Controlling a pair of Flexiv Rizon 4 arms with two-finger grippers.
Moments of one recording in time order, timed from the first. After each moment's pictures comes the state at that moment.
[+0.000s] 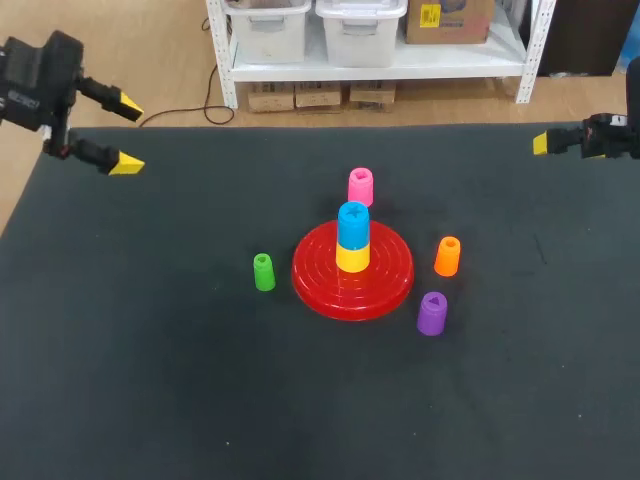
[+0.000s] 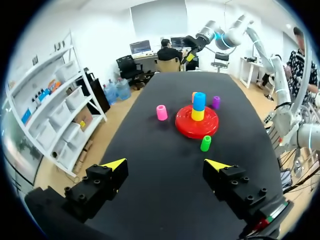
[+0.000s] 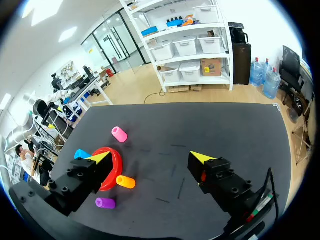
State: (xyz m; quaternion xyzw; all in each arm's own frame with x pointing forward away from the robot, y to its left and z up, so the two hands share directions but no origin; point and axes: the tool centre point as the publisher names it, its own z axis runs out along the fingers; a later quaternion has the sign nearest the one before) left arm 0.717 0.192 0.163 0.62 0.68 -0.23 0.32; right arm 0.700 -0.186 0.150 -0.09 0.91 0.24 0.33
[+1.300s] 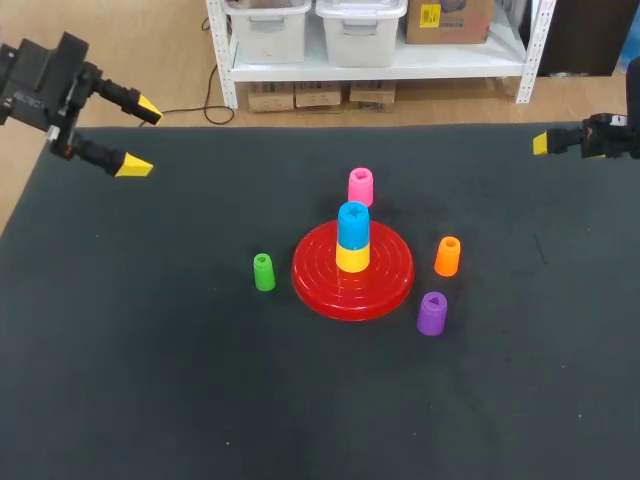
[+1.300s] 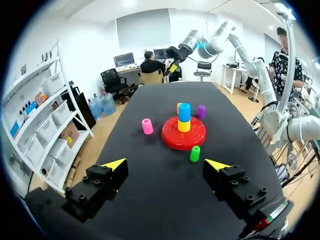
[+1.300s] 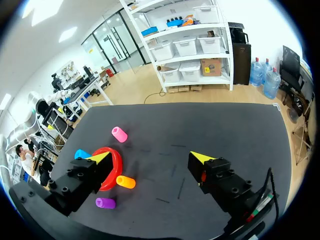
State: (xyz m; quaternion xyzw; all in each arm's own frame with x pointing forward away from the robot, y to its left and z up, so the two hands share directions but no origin) left arm 0.711 0.175 0.166 0.65 0.63 -0.28 0.33; right arm 0.700 -0.186 0.150 -0.09 0.91 0.24 0.33
